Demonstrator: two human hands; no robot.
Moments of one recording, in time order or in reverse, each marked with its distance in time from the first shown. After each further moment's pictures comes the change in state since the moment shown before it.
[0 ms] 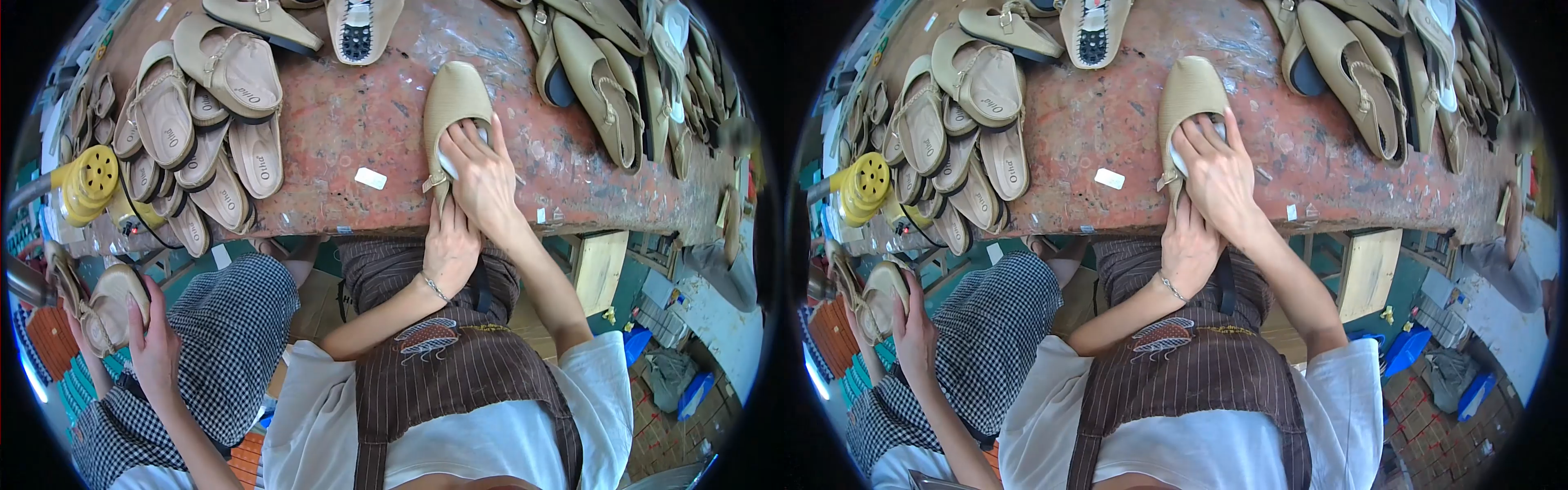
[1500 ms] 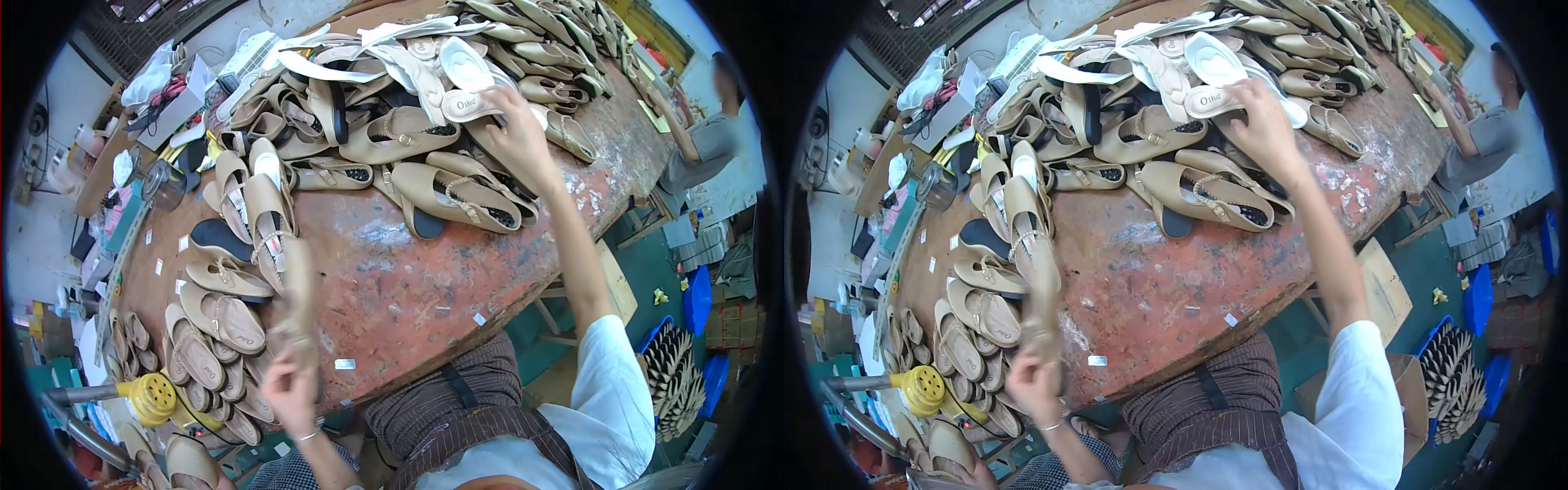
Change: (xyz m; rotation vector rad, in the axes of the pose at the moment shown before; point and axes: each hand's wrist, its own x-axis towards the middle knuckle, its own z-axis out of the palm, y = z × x) left_hand 0.055 -0.112 -0.166 -0.862 0.343 -0.296; right_hand 0.036 0.261 -0.179 -0.116 0.593 0.334
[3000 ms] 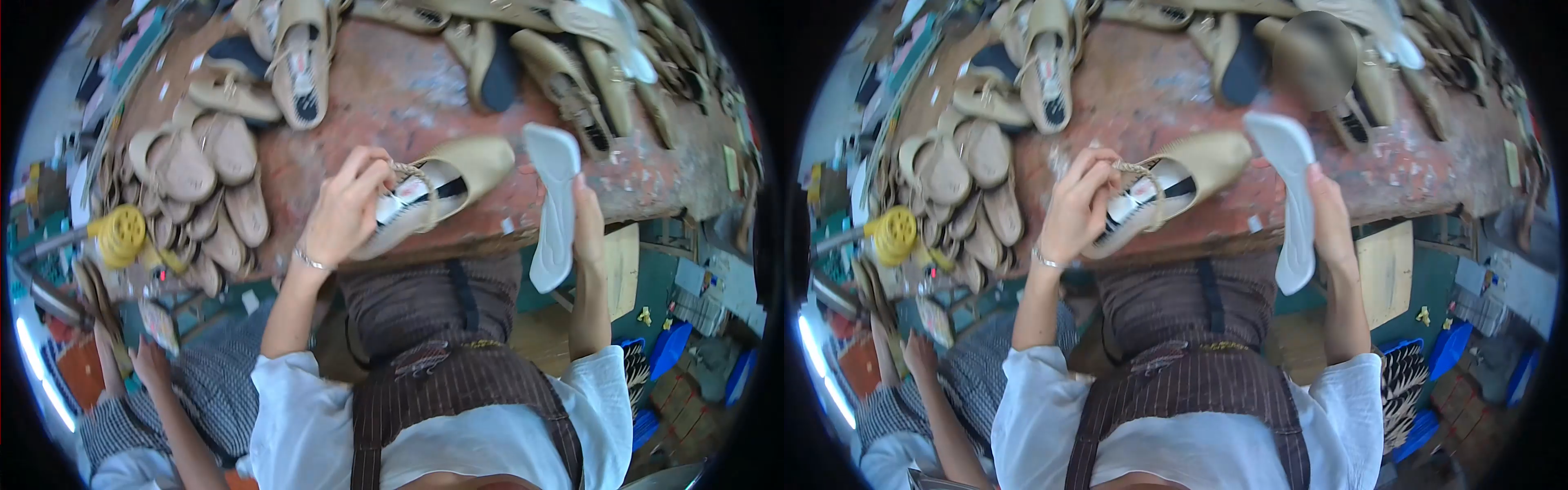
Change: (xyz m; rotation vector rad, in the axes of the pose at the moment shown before) left_hand 0.026 0.007 0.086 0.486 -0.552 0.442; right_hand -0.193 -0.080 -0.048 1.191 -0.738 0.846
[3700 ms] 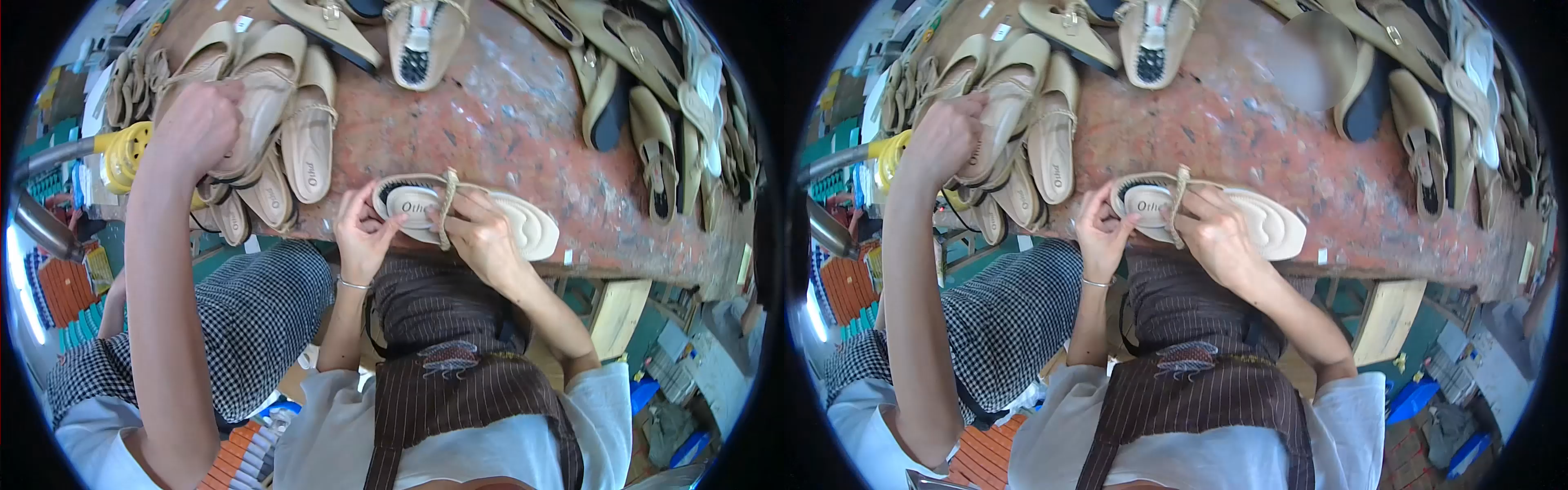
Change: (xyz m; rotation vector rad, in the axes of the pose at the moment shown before) left_hand -0.141 -0.056 0.031 -0.470 0.577 -0.677; right_hand 0.056 0.035 0.210 -0.846 -0.306 -0.819
